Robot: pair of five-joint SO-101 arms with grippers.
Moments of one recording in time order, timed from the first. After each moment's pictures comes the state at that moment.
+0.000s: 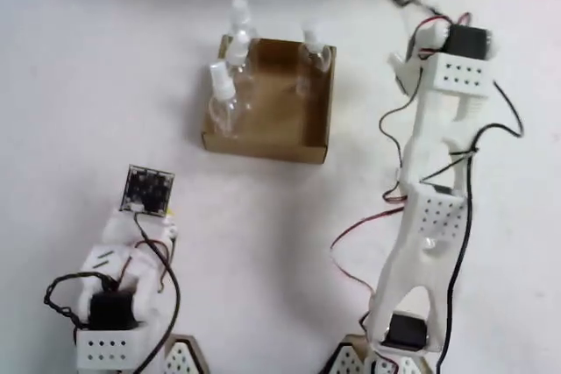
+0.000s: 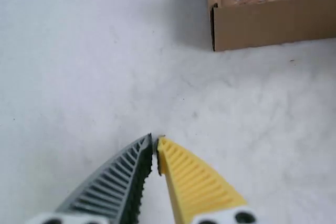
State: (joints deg) left arm -7.1 -103.3 97.1 56.4 -10.7; right arm 8.0 45.2 -69.6 97.6 36.8
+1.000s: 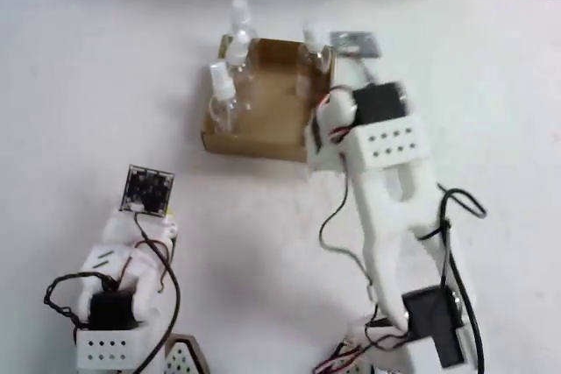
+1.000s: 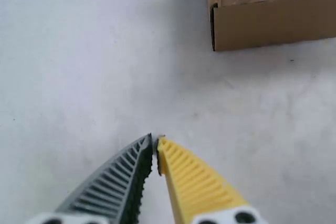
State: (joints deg) left arm -7.1 -103.3 97.1 56.4 -10.7; right arm -21.0 -10.8 2.2 96.9 -10.3
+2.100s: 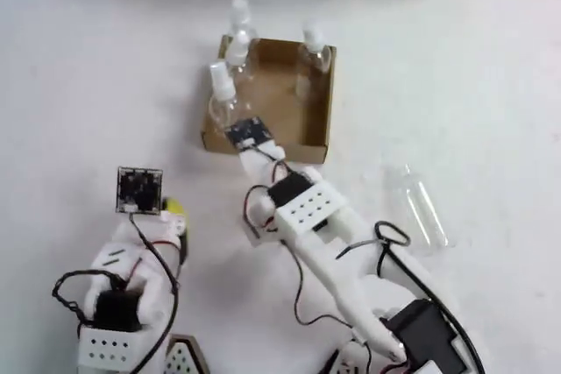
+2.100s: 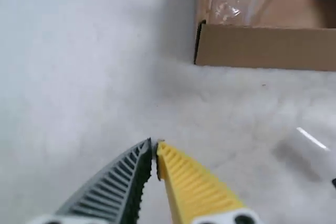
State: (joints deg) left arm -1.4 -103.3 97.1 56.4 4.1; right arm -38.9 -13.1 39.0 61.5 -5.4
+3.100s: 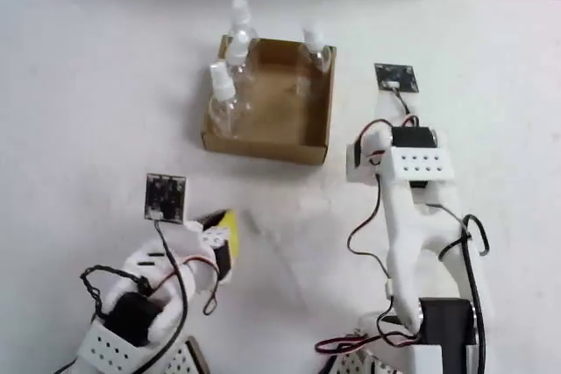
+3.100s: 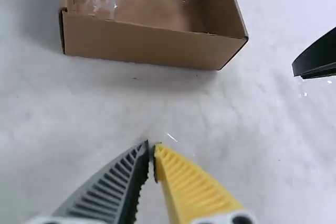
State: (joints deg) left arm 22.8 -103.3 94.0 56.4 26.4; right arm -3.5 -13.1 30.2 64.6 -1.2
